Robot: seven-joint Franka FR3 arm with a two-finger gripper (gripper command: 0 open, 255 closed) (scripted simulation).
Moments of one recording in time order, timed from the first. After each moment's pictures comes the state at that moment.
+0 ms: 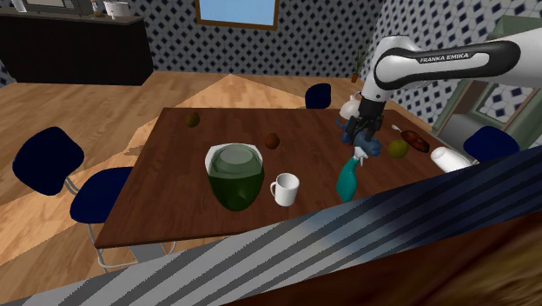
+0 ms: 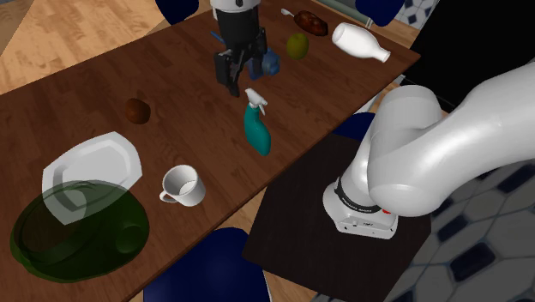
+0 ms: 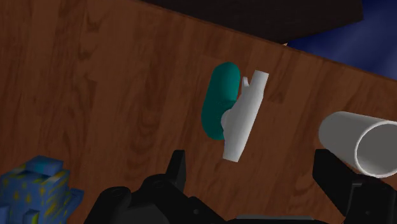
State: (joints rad) arm -0.02 -0.58 -0.22 -2.52 -0.04 1.86 0.01
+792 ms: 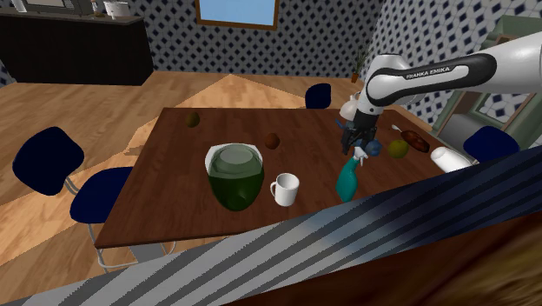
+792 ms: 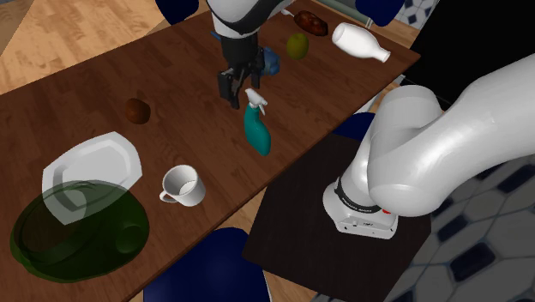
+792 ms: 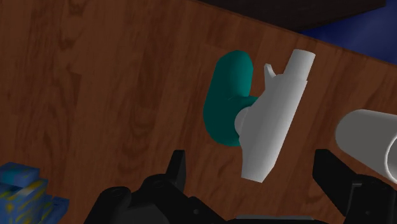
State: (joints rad) arm -0.02 -0.52 -0.25 -2.60 -0.04 2.02 -0.03
